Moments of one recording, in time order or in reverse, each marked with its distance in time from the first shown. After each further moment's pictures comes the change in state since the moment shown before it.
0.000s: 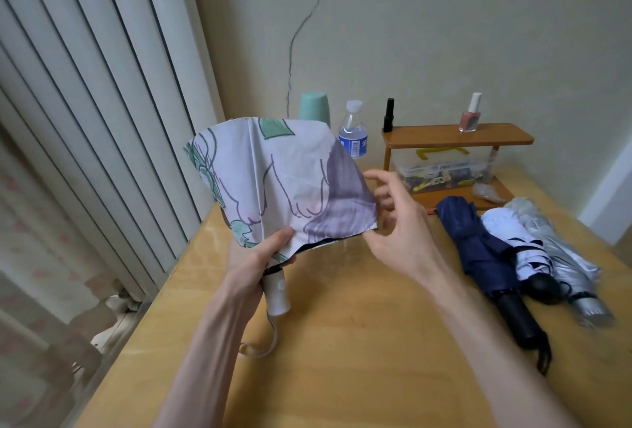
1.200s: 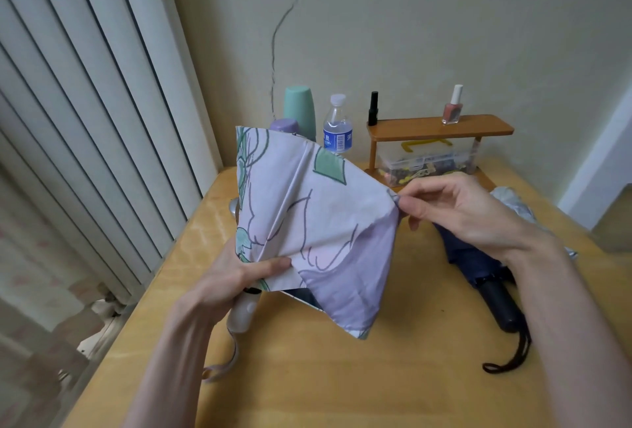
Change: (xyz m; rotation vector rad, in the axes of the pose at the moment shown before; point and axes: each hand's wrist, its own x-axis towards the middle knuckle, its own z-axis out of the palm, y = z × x) left_hand -0.003 0.004 -0.028 0.285 -0.394 -0.038; right_hand -0.003 0.000 -0.094 0.451 -0.328 0.153
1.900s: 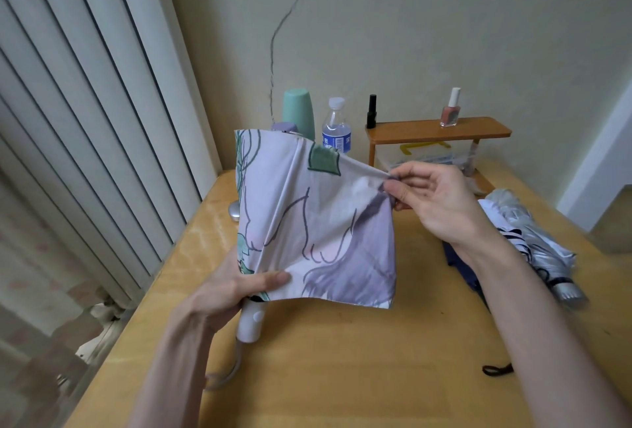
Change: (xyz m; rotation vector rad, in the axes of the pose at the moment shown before) left_hand -0.006 0.002 0.007 -0.063 -0.128 -0.002; right_hand 0.025 0.009 0.024 0.004 0.397 0.008
